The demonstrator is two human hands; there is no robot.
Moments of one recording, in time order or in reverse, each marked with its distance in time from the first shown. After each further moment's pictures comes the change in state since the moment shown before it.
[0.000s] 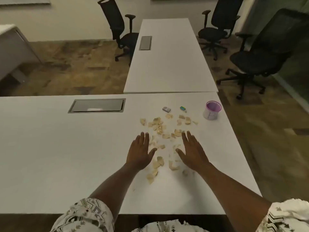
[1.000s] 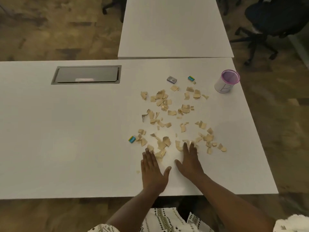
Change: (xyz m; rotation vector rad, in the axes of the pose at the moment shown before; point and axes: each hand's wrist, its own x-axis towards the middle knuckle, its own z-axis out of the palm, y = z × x) left_hand -0.095 0.028 0.134 -0.215 -0.239 -0.303; right_hand -0.043 -0.025 0.127 0.171 -0.285 0.341
